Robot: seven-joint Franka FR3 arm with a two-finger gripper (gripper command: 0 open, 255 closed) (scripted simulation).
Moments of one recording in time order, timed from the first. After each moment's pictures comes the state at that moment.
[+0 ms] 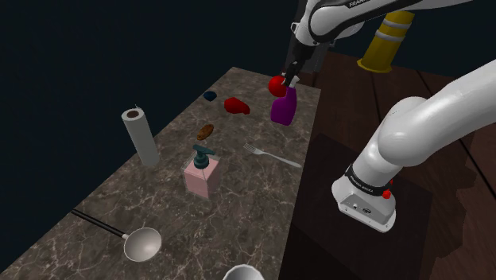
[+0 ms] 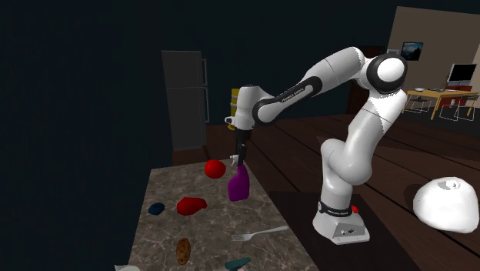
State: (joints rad) arm 0.05 -0.48 -0.30 -2.60 -0.14 2.28 -0.35
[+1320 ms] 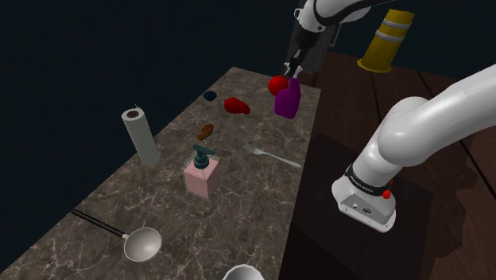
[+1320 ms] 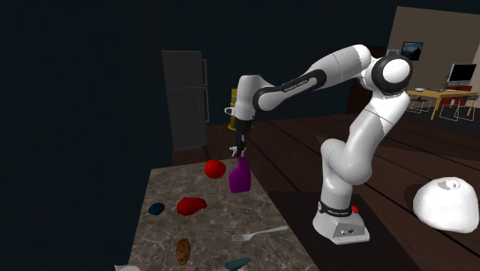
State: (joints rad) arm 0.05 -0.52 -0.28 -2.52 -0.13 2.16 -0.35
